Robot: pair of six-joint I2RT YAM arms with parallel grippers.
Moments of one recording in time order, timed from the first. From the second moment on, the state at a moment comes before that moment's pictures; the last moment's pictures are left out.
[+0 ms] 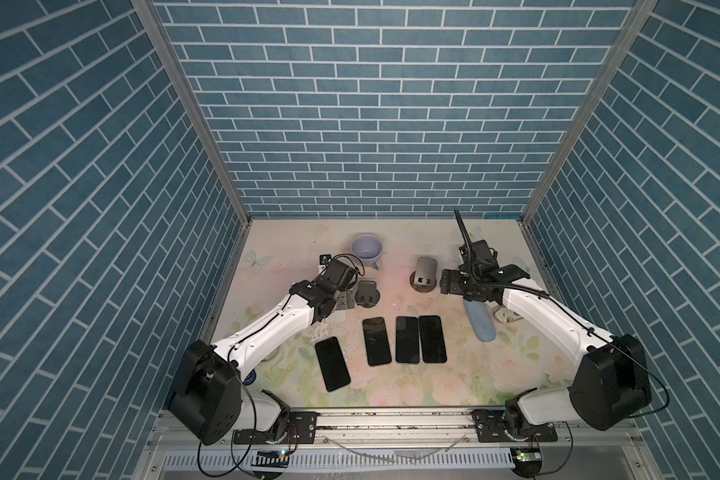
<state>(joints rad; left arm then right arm) -0.56 1.38 0.99 -0.63 -0.37 -0.56 0.45 1.42 1.09 -0.67 0.07 0.45</state>
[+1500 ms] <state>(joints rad) -0.48 1.48 1.01 -0.47 -0.32 -0.53 0.45 1.45 1.12 -0.71 0.08 0.45</state>
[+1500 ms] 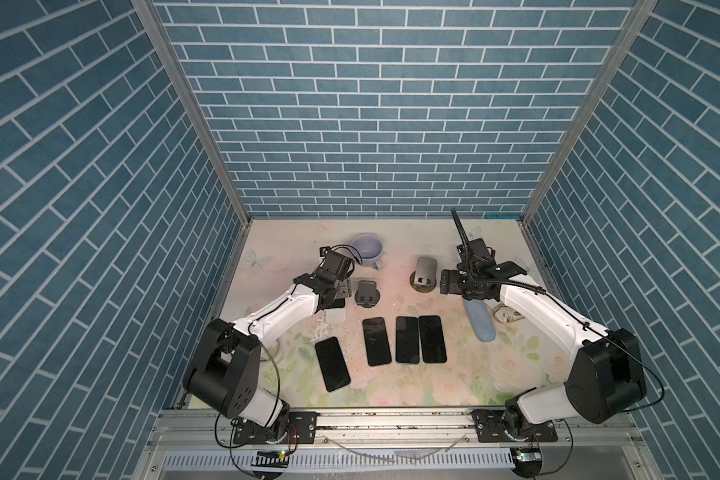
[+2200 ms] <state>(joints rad) -0.48 1.21 1.01 -0.74 -0.32 -0.60 0.45 1.45 1.12 -0.70 0.08 0.45</state>
